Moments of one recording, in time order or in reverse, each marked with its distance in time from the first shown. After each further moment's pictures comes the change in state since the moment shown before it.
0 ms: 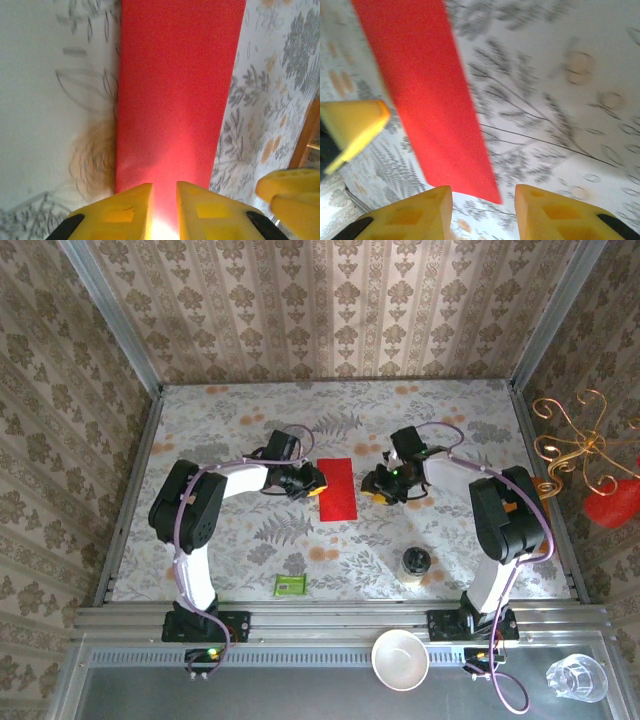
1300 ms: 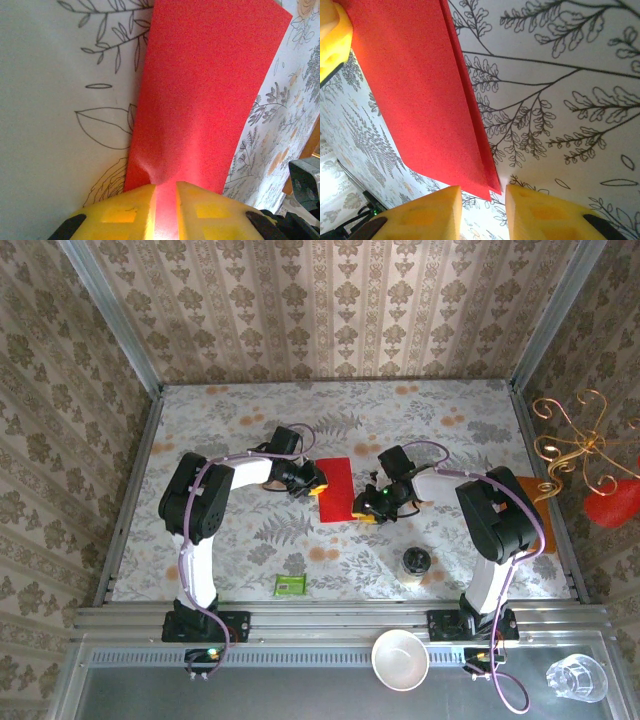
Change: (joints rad) left arm 0.009 0.088 0.090 -0.088 0.019 -0.016; right arm 0.095 0.026 -0.113 0.132 -0.066 0.032
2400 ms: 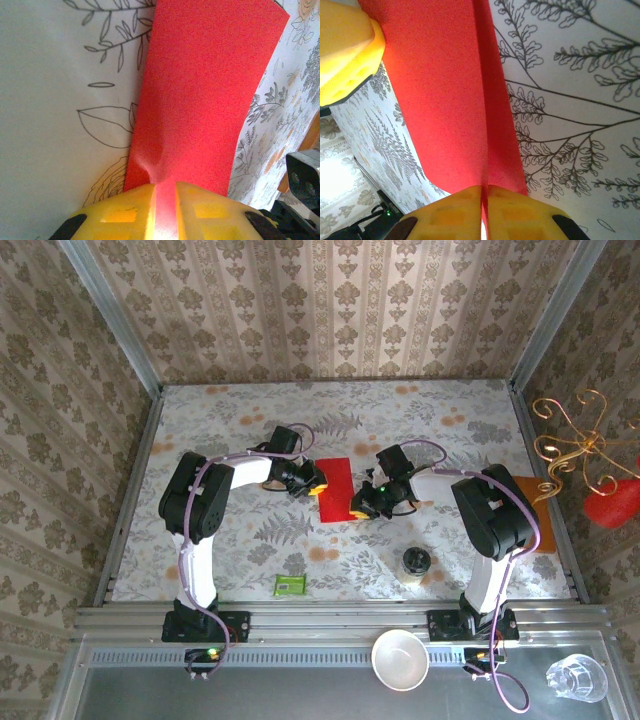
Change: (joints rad) left arm 0.009 0.003 0.006 -0.006 0.020 -0.010; right arm 0.004 0.030 0.002 0.101 -0.043 0.028
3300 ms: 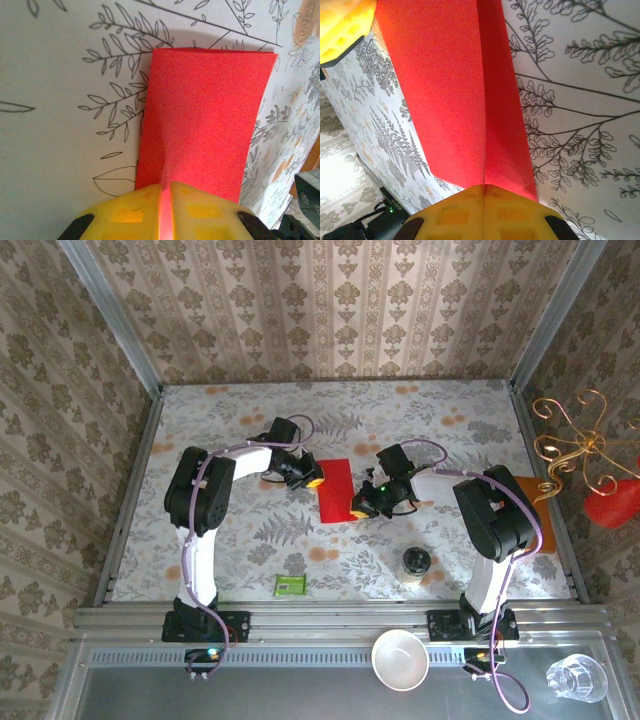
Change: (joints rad) left arm 0.031 0.075 0.130 -0.112 -0.002 0.110; right arm 0.000 -0.013 0.001 -0.007 -0.011 -0.001
